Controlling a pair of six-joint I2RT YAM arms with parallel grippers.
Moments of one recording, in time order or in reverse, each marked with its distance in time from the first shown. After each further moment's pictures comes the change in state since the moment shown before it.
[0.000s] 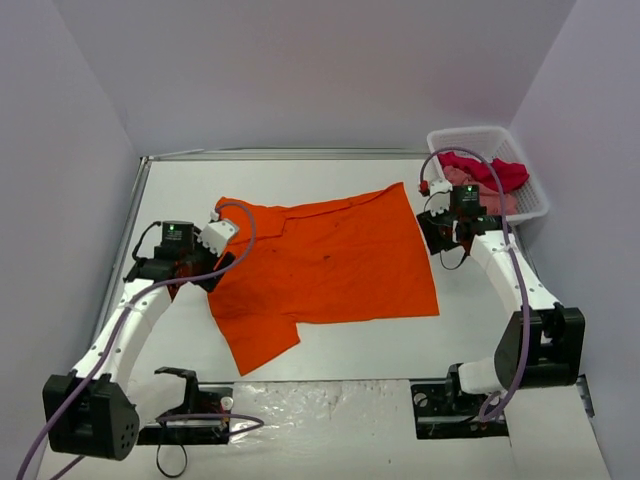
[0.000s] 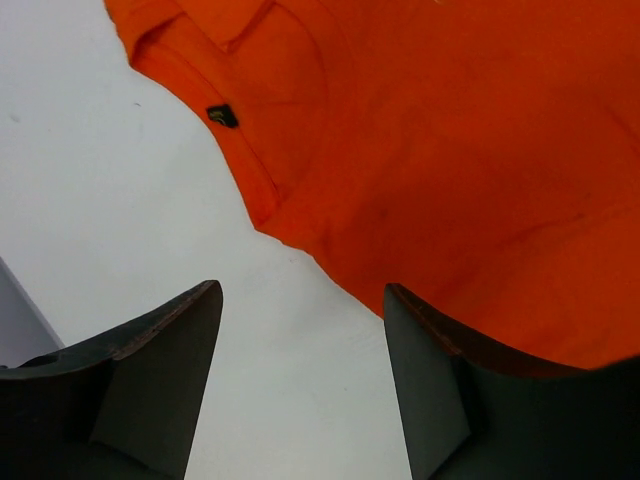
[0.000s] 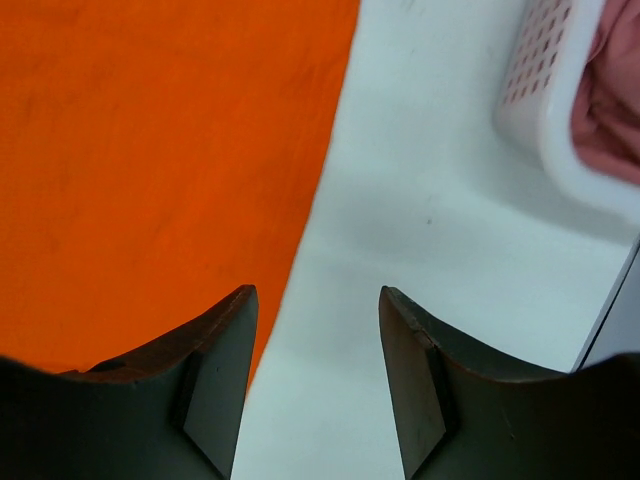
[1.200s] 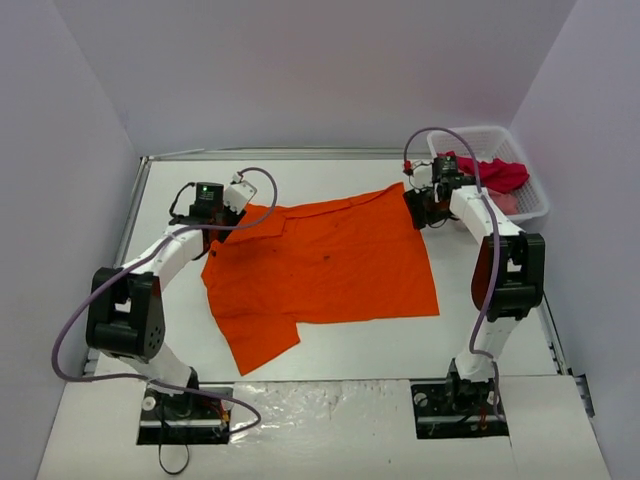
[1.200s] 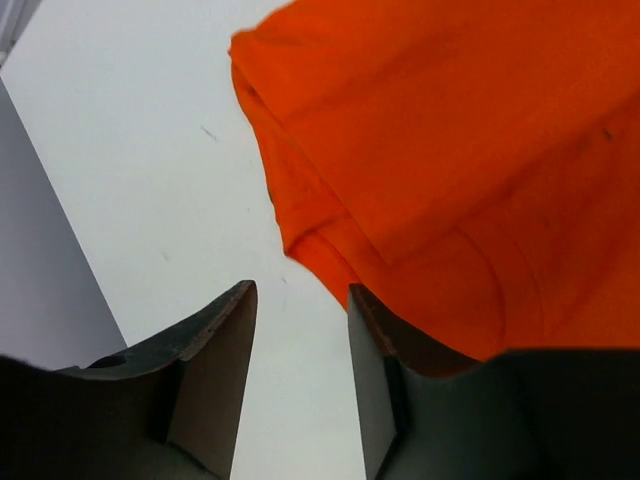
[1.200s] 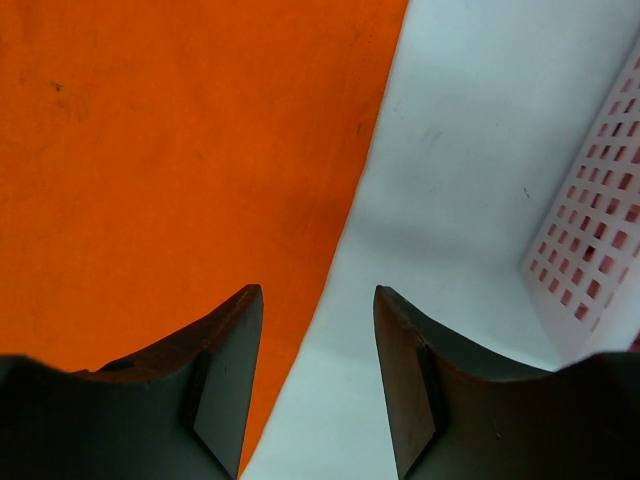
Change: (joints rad) left arm -0.060 0.451 0.203 0.330 -0.222 0.050; right arm 0.006 0.434 0.358 -0.079 -0.068 -0.039
